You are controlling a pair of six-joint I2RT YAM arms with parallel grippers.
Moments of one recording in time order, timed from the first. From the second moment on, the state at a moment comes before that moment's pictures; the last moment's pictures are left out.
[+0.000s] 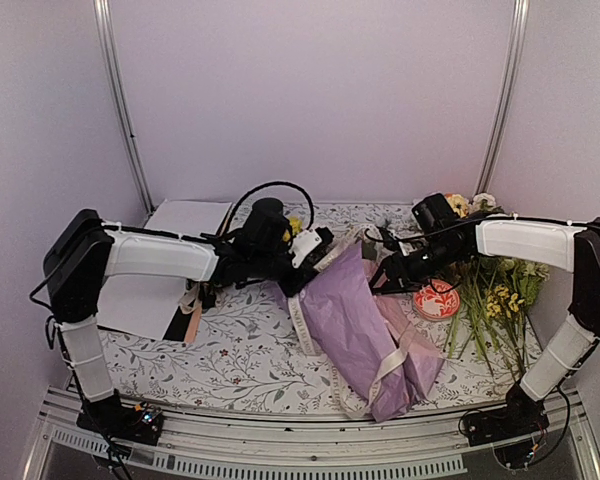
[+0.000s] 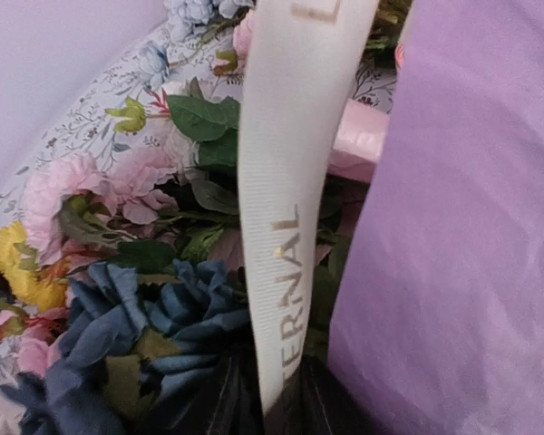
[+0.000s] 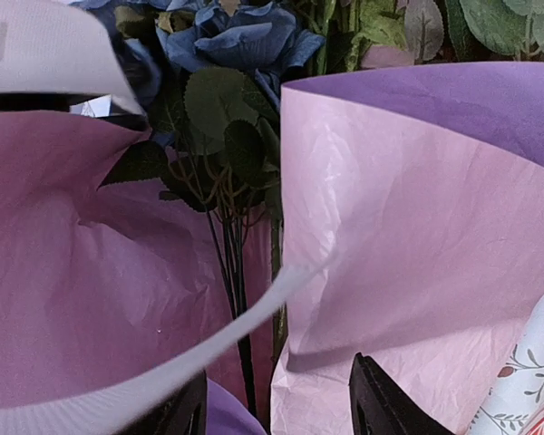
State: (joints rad) left arm -0.84 1.88 1.23 0.02 0.11 0.23; right arm 0.50 1.63 1.12 -0.56 -0.63 0.22
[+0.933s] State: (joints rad) left arm -0.83 1.72 0.77 0.20 0.07 -0.30; right arm 0.50 1.67 1.11 -0.52 -0.57 0.20
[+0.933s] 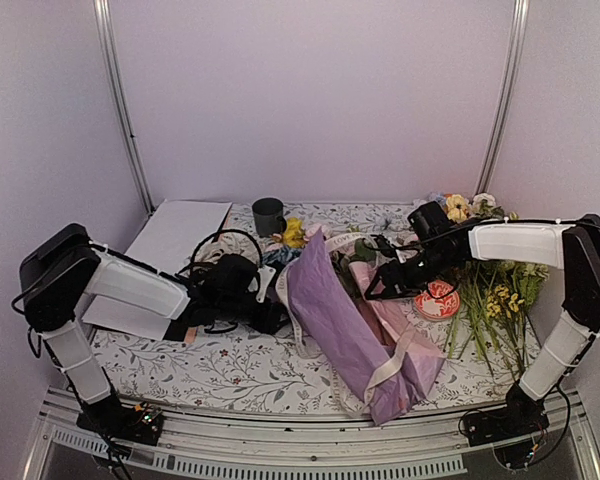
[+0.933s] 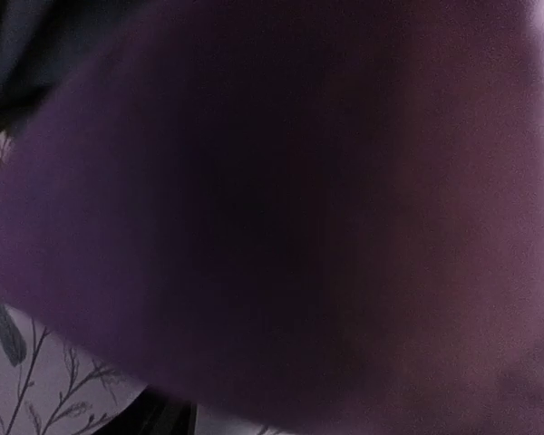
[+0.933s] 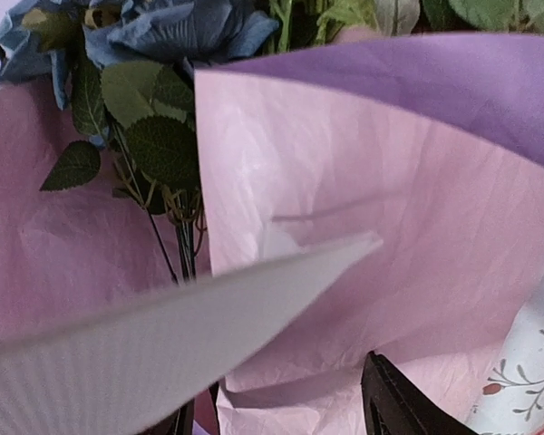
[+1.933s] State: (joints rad) left arm -0.62 2.20 1.46 -0.04 0.11 -0.18; right arm 0.59 2.01 1.19 -0.12 -0.72 0.44
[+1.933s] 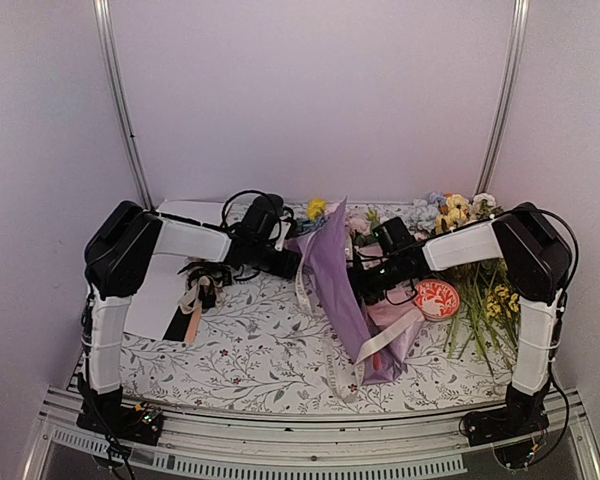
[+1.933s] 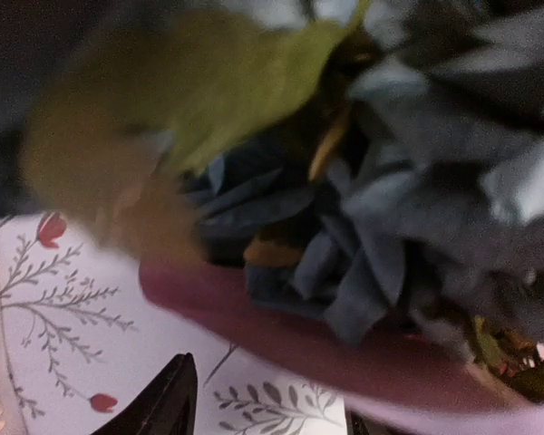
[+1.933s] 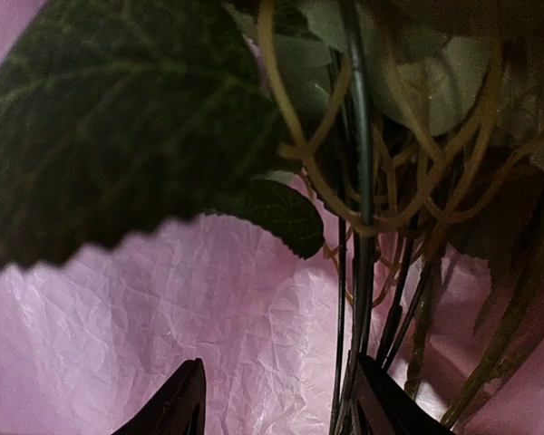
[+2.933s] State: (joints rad) left arm -0.78 1.42 1.14 -0.30 -0.25 -0.07; right arm 0.67 1.49 1.04 -0.56 -0.69 0.19
